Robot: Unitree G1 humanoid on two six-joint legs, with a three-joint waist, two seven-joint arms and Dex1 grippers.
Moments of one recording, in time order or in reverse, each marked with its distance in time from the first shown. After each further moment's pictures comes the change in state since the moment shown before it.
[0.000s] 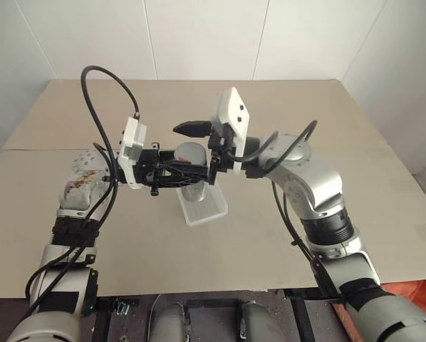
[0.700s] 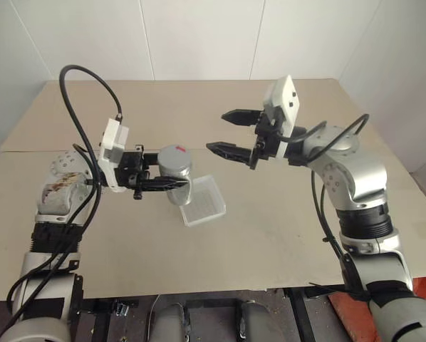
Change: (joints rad) left arm 0.038 0.057 0.044 -0.041 -0.023 0.025 -0.031; right arm 0.037 -0.169 -0.130 0.020 0.048 -0.016 0.053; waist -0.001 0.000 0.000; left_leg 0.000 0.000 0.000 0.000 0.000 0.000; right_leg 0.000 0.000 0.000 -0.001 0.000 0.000
